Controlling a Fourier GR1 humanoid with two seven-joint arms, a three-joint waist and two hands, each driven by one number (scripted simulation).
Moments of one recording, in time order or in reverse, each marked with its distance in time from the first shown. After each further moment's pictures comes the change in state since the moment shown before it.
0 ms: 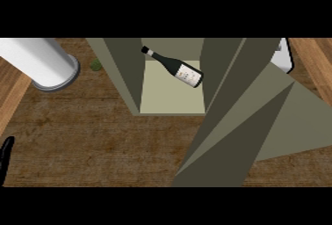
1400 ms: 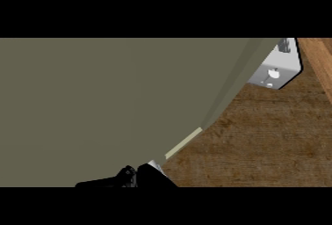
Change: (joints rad) left arm -0.059 -0.040 0.086 0.017 0.056 -0.108 0.120; right arm -0.783 -0.025 -0.011 0.337 -0.058 -0.514 -0.009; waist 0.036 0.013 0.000
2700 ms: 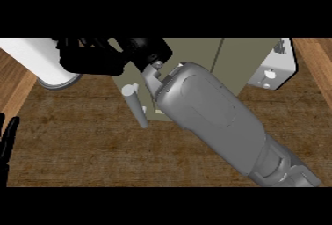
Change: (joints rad) left arm -0.074 -0.102 0.022 0.006 -0.092 0.037 0.104; right arm -0.469 0.049 -0.396 0.917 -0.115 0.271 -0.449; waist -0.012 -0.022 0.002
